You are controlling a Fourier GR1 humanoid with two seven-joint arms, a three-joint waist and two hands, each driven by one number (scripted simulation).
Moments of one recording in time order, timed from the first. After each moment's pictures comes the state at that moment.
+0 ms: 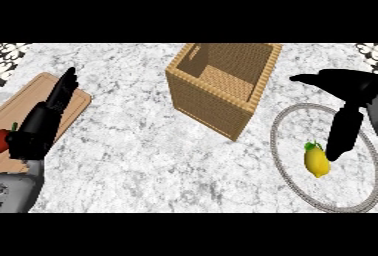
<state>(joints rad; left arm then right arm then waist) -0.21 0.44 -0.08 -1.54 0.02 0.07 -0.01 -0.68 -0.74 0.35 -1.52 -0.02 0.77 0.88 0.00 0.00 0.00</state>
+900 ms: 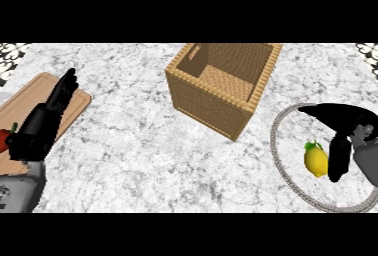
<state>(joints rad) -0.20 0.38 -0.02 -1.55 -0.03 0.03 -0.01 -0.47 -0.69 0.34 -1.45 0.31 0.81 0.71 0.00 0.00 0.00</state>
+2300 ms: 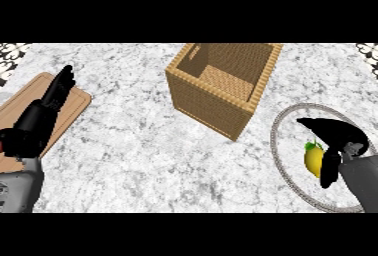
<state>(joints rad) -0.22 0.31 0.09 -1.56 -0.11 -0.10 0.01 -0.32 -0.53 0.20 -1.34 0.73 0.73 0.42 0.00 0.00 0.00</state>
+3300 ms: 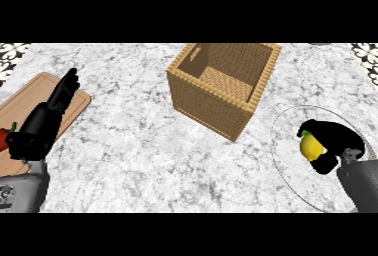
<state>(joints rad) -0.20 0.26 0.10 -1.57 -0.15 -0.11 0.01 -0.29 -0.49 0.16 -1.25 0.90 0.59 0.24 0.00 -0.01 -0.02</state>
